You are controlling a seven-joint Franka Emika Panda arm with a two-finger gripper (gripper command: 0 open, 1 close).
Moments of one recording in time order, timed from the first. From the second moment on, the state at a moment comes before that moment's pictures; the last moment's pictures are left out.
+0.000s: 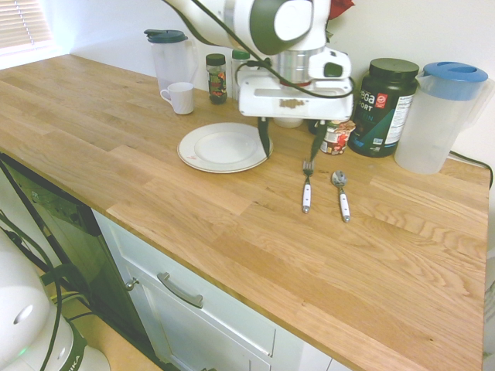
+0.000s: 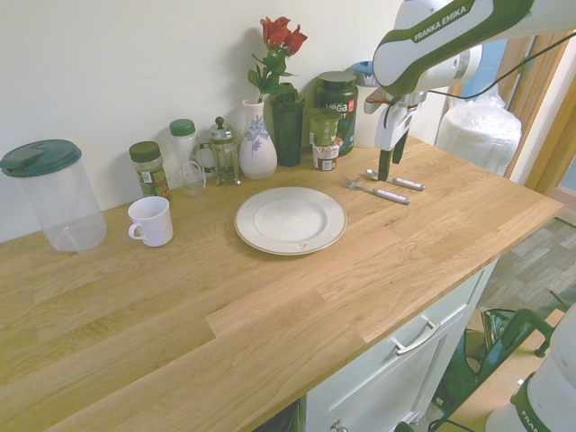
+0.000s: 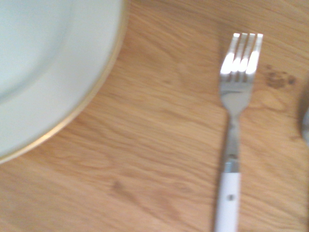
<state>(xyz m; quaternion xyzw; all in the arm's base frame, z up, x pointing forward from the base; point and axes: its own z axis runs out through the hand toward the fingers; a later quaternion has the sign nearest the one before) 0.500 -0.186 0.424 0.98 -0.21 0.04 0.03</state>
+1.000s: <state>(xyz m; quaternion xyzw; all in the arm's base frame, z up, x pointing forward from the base) 0.556 -0.272 0.343 0.97 -0.23 0.00 0.04</state>
